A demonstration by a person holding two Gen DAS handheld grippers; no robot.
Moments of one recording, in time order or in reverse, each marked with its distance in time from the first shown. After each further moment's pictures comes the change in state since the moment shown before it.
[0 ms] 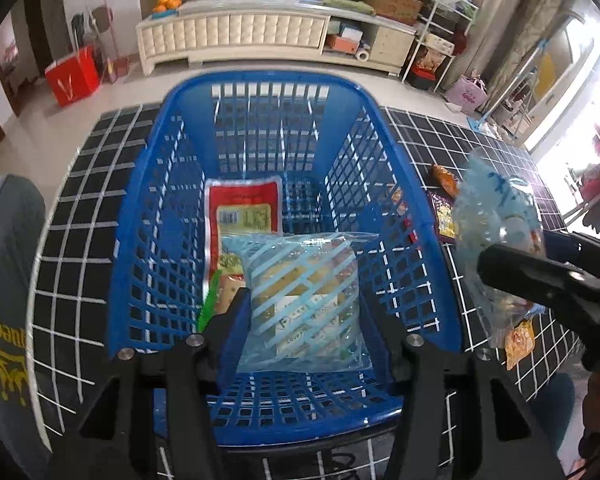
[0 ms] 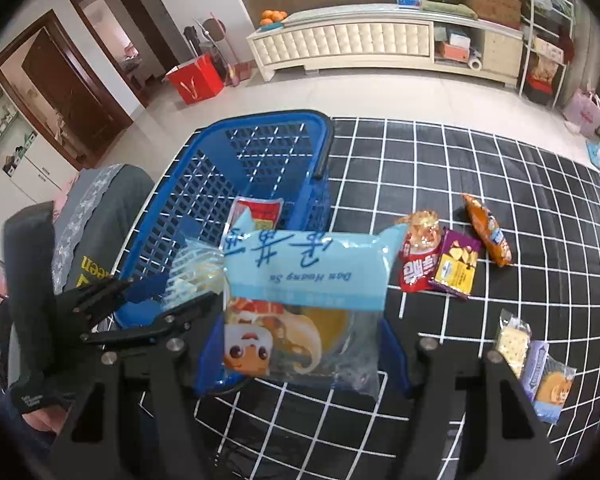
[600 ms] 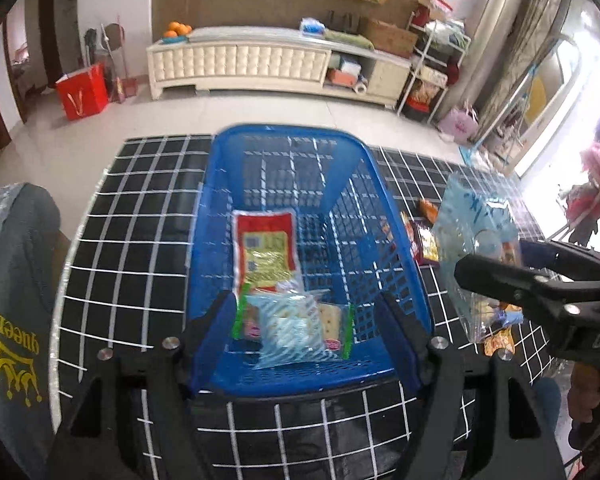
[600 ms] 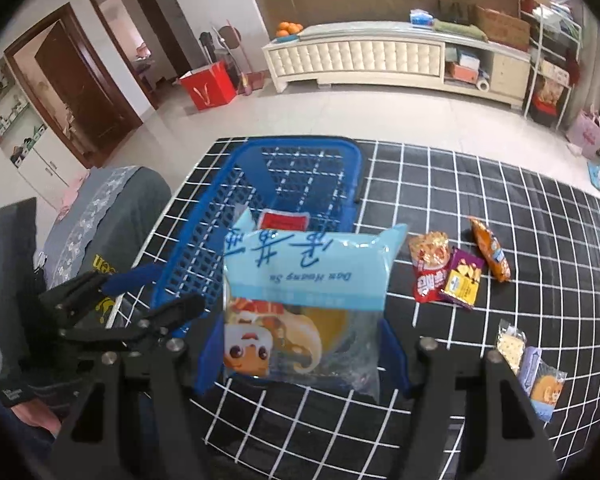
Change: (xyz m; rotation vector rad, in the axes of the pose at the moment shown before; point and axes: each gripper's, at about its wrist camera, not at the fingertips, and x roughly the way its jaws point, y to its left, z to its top) left arm -0.082 0.020 -0.007 -0.012 -0.138 -0.008; right arm -0.031 0.046 0.004 -0.060 -0.049 -0.005
